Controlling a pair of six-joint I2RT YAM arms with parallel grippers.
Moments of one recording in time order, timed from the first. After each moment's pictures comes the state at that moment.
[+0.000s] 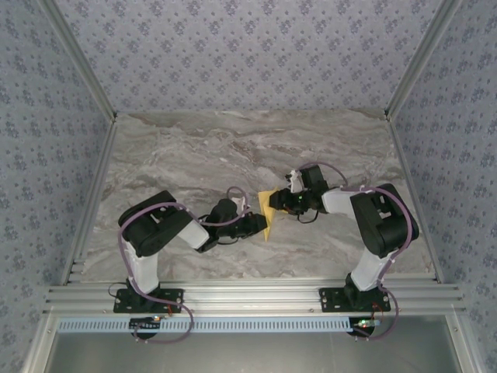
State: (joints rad) left arm -0.85 1.89 0.55 0.91 0.40 -1.17; right arm 0.37 1.74 0.75 0.05 -0.66 0.56
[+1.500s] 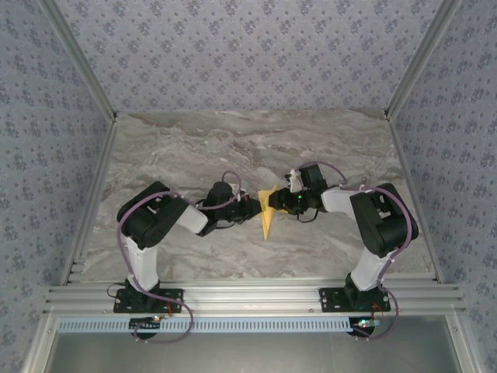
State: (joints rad) left arm -0.71 1.94 0.68 0.79 0.51 -1.12; right arm 0.37 1.74 0.77 0.02 -0.66 0.56
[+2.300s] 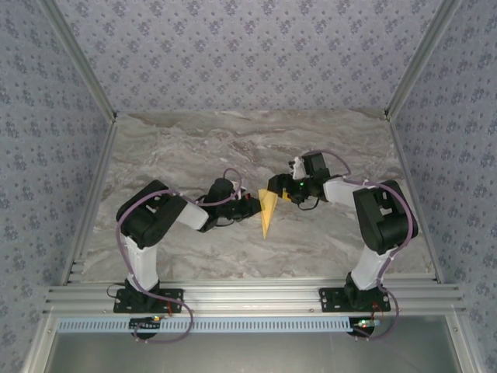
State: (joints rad) left arm -0.70 1.94 0.73 0.69 0.53 -1.04; right arm 0.33 1.76 0.89 -0.03 -0.66 0.61
